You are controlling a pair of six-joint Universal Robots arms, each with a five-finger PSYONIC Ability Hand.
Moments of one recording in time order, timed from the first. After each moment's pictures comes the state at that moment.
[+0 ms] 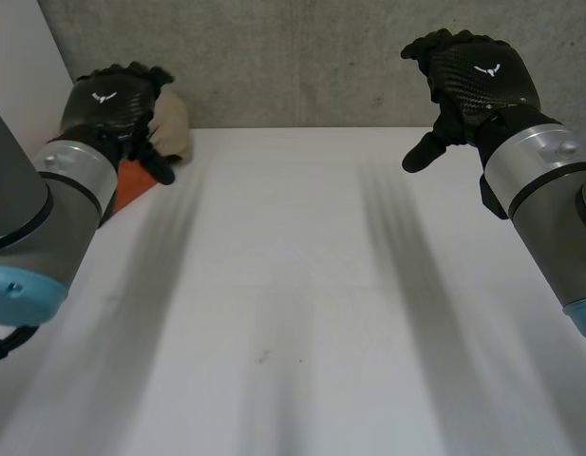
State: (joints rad) left arm 4.33 -1.83 -1.38 3.24 -1.66 3.31; right arm 2.01 -1.39 1.38 -0.11 1.53 3.05; left_hand 0.20 0.20 0.21 0.20 0.05; right_hand 0.19 0.21 0.21 0.22 0.06
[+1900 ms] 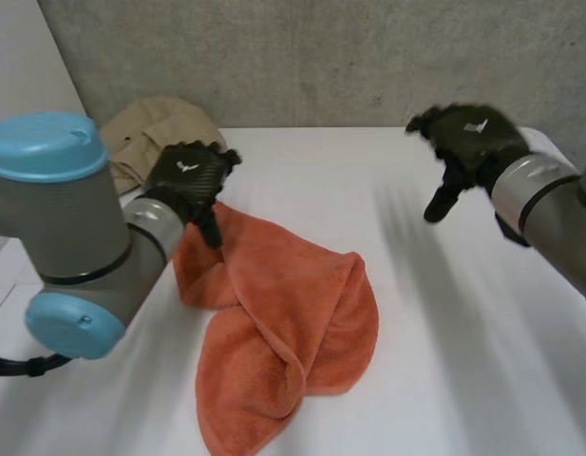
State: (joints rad) left arm 4.20 -1.98 -1.36 3.16 -1.62 3.39; right arm 1.92 -1.27 1.30 0.13 1.42 2.87; left_hand 0.23 0.23 0.23 0.22 0.05; right_hand 0.19 0.21 0.21 0.22 0.06
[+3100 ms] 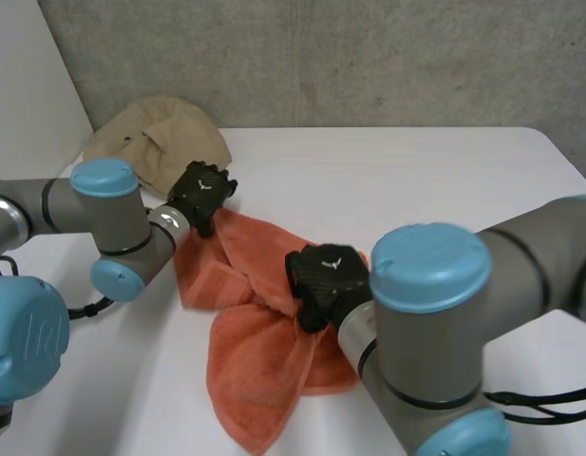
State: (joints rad) left arm 4.39 -2.61 -0.83 3.26 -1.30 3.80; right arm 2.38 -1.06 1.42 0.00 1.66 3.18; left_hand 0.43 0.43 0.44 0.43 0.25; right_hand 0.94 1.16 1.18 1.18 0.97
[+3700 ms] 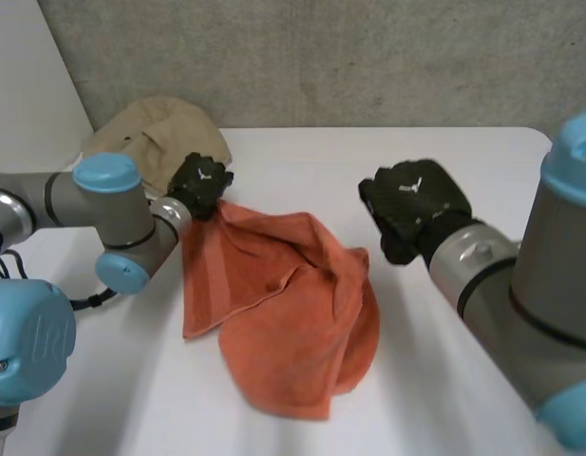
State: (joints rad) left arm 4.38 -2.63 -0.75 3.28 -1.34 3.80; right arm 2.17 -1.33 1.45 0.09 1.60 2.76; left_hand 1.11 1.19 1.19 1.20 0.95; right_hand 1.00 1.16 1.18 1.18 0.99
